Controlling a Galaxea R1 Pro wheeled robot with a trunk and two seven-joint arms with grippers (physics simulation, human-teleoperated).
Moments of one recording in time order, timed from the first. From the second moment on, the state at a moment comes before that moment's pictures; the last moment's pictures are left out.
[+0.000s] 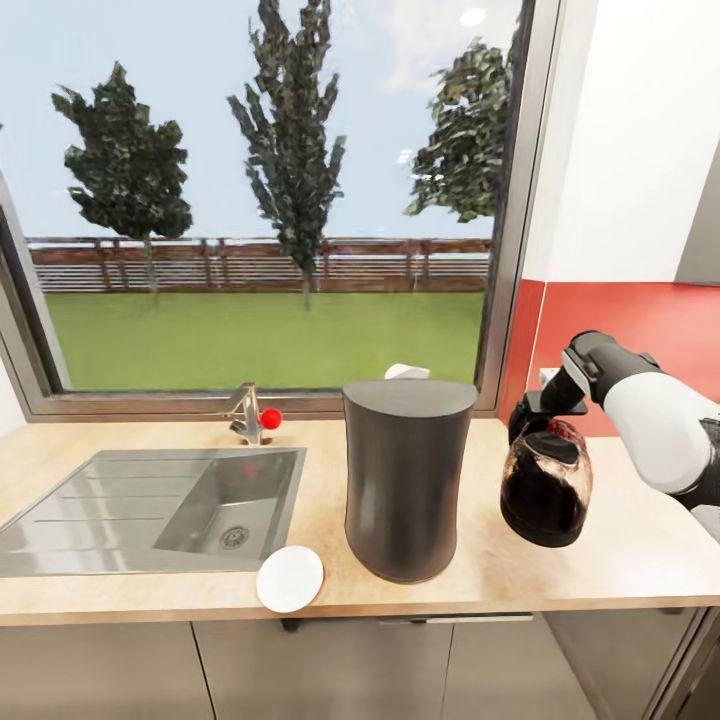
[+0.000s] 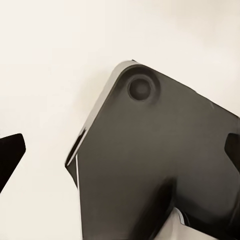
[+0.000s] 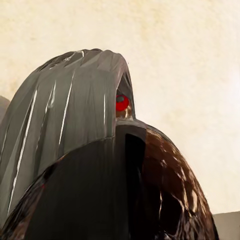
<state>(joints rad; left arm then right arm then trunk) 0.12 0.01 0.03 0.00 0.50 -0.36 -0.07 -1.51 -0.22 -0.27 -0.14 0.62 1.04 0.39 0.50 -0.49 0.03</state>
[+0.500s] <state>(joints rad) 0.13 0.01 0.03 0.00 0.50 -0.36 -0.07 -1.51 -0.19 -0.27 -0.14 0.63 1.04 0.33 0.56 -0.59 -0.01</state>
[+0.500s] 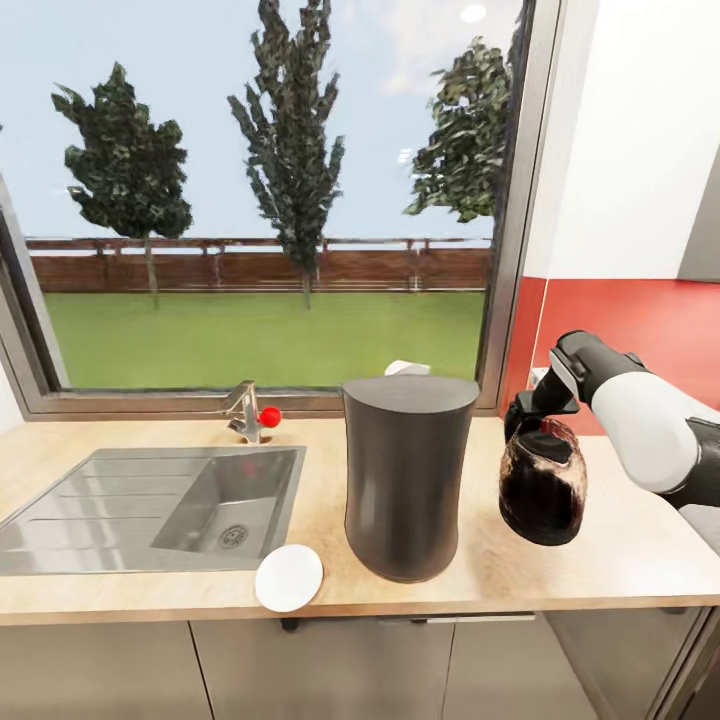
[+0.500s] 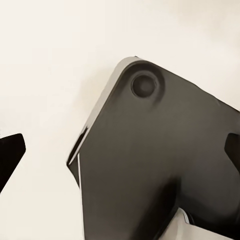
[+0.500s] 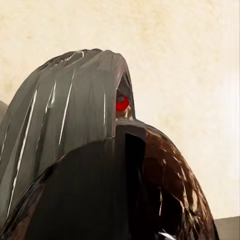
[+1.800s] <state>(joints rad) 0.13 0.01 0.03 0.00 0.50 -0.36 -0.07 -1.51 -0.17 -0.45 -0.10 0.62 1.04 0.07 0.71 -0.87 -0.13</state>
